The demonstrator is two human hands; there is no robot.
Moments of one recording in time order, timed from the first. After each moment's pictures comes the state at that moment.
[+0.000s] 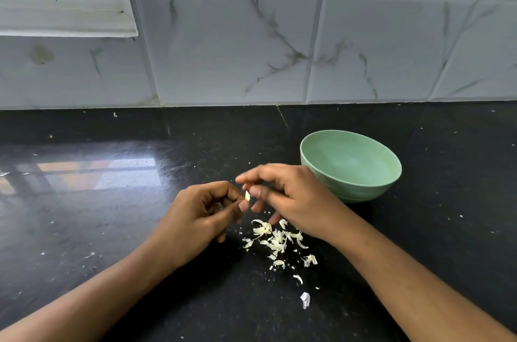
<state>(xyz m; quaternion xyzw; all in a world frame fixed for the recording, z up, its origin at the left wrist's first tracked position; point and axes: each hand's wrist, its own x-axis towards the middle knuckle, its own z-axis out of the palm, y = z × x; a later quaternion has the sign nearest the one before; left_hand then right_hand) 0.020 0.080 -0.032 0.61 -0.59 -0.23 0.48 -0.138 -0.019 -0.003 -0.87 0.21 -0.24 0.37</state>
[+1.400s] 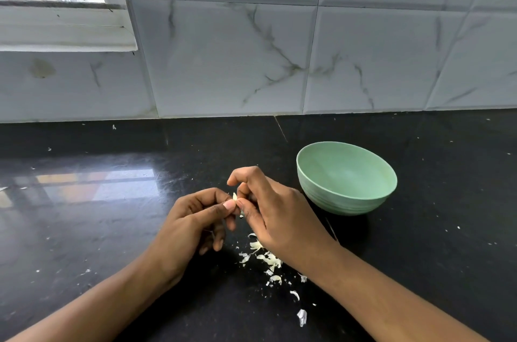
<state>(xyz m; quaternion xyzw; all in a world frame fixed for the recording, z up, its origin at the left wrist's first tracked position) 0.014 0.077 -0.027 0.53 -0.47 -0.38 0.60 -0.125 -0.004 -0.012 -0.91 0.13 -0.37 0.15</state>
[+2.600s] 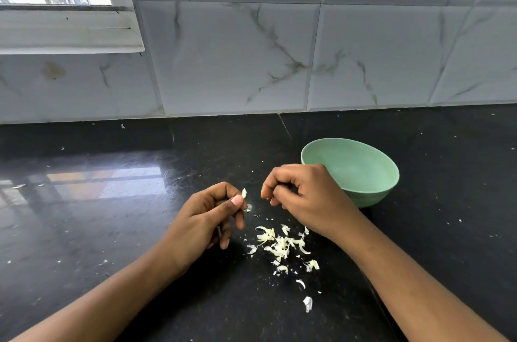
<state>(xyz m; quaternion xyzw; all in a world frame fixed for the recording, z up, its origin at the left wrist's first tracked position) 0.016 0.080 -0.026 0.55 -0.50 -0.37 0.56 -0.146 -0.023 0.007 -0.88 0.22 -0.32 0.26</state>
